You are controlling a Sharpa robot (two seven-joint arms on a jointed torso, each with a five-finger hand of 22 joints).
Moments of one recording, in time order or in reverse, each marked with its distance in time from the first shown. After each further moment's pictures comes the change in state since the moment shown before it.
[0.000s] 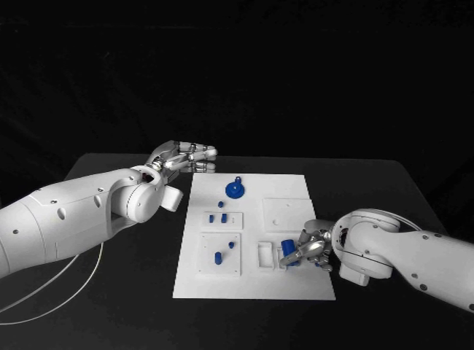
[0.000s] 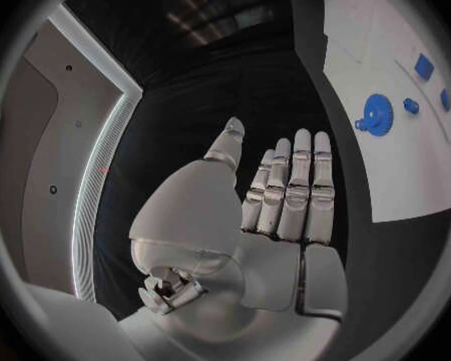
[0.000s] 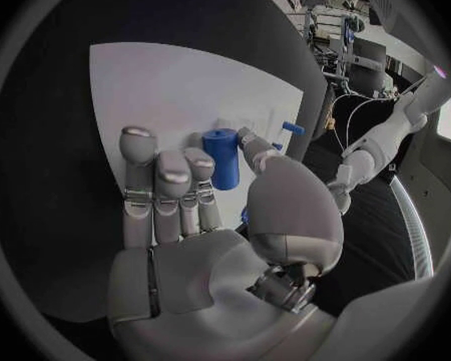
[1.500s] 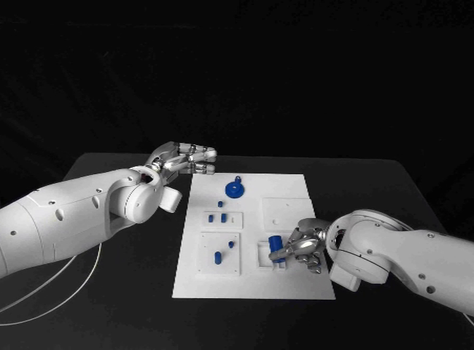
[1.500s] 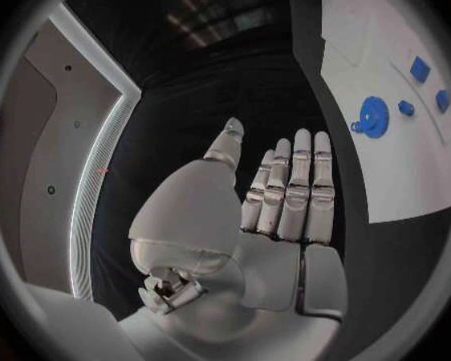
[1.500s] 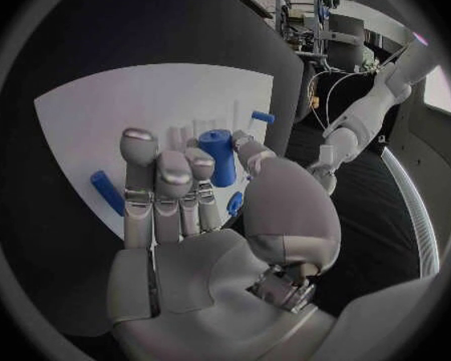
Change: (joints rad) left arm 0.000 -0.002 0.000 0.004 -0.012 0.011 -0.015; left_hand -0.004 -0.004 0.003 0.008 0.000 -0.005 0.002 0.000 0.000 -0.007 0.000 0.000 0.001 0.000 0.000 0.000 0.000 0.000 0.000 0.000 0.004 -0.001; right arm 0.001 -0.012 0.011 0.098 0.139 -0.122 -0.028; right_hand 0.007 0.022 0.029 0.035 -0.093 0.071 -0.016 -0.008 -0.623 -0.010 -0.003 0.008 -0.022 0.004 -0.001 0.004 -0.002 0.011 0.000 0.000 0.012 0.024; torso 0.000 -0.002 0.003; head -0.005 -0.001
